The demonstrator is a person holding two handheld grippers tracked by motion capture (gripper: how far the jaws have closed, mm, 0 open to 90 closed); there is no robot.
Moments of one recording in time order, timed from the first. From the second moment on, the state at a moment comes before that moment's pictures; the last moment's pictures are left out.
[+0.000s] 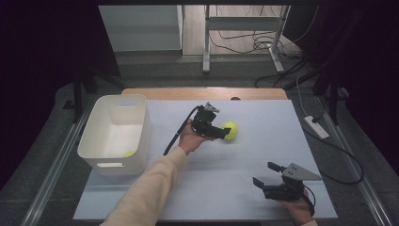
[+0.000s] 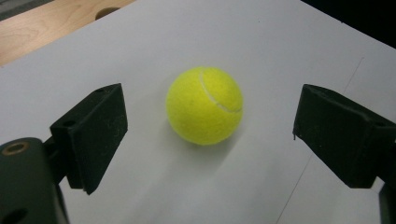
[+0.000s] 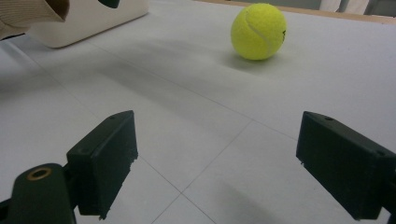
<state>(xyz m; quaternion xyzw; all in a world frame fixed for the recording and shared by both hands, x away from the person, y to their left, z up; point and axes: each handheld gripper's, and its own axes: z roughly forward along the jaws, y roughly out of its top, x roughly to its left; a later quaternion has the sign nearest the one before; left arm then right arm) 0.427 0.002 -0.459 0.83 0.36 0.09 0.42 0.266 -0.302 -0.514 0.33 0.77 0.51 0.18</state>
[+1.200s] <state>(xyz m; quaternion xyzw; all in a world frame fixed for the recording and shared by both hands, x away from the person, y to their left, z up) 0.451 -0.020 -0.485 0.83 0.37 0.07 0.41 0.267 -0.302 -0.515 0.34 0.77 0.51 0.18</state>
